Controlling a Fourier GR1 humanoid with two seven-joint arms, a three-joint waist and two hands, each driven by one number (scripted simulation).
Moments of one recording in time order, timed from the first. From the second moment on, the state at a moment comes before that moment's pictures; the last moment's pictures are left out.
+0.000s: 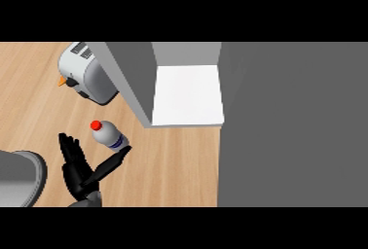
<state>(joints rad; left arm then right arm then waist) -0.03 0.00 0.06 -1.13 0.34 0.61 -0.60 0.91 -0.10 0.15 -2.44 -0.16 0.36 -0.17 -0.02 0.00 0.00</state>
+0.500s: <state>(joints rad) -0.17 0.00 0.13 -0.78 0.51 0.37 -0.85 0.95 -0.11 0.14 -2.45 -0.16 0.38 -0.20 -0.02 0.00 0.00</state>
